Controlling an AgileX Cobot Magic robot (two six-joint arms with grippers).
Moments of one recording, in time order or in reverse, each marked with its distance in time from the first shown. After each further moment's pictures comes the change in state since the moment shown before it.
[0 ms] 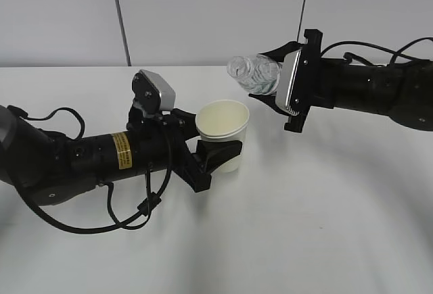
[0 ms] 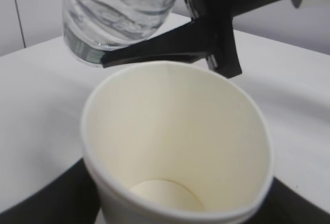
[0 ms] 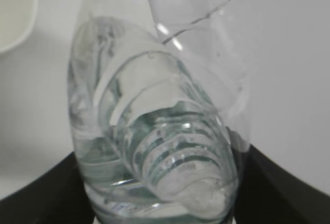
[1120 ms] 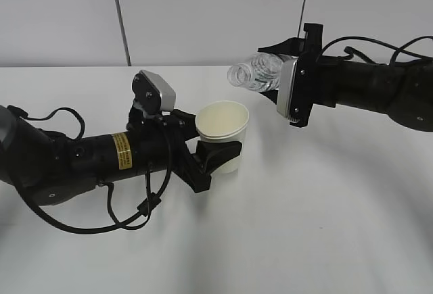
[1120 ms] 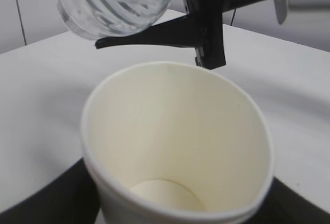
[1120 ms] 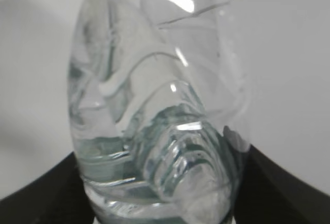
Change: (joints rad) left arm 0.000 0.000 0.000 0.000 0.008 0.000; right arm 0.000 0.000 0.000 0.077 0.000 -0.256
